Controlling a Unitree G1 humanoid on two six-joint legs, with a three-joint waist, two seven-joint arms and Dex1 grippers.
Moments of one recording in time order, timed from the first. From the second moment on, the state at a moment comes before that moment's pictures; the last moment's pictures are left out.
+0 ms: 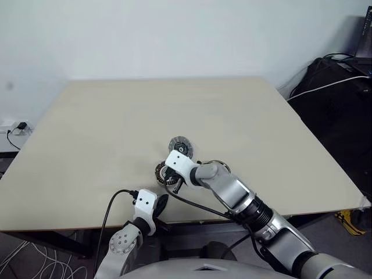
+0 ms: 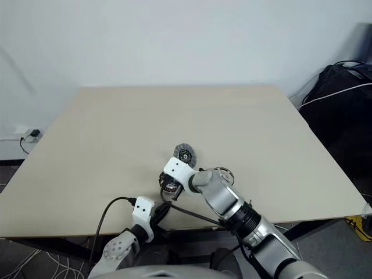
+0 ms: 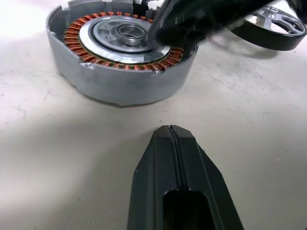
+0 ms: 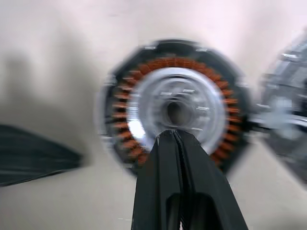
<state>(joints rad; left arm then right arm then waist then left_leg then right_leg) 0.38 0.13 -0.26 -0.07 -0.08 0.08 -0.36 -0.46 -0.22 0.61 -0.07 -0.05 0.97 0.54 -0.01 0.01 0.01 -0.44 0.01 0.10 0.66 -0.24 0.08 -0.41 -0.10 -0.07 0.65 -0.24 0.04</state>
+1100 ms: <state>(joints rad) 0.37 0.13 -0.26 -0.07 -0.08 0.08 -0.37 -0.45 -0.22 0.65 -0.09 -0.02 0.98 0.56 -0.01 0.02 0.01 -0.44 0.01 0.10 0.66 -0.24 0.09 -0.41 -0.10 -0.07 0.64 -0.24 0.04</state>
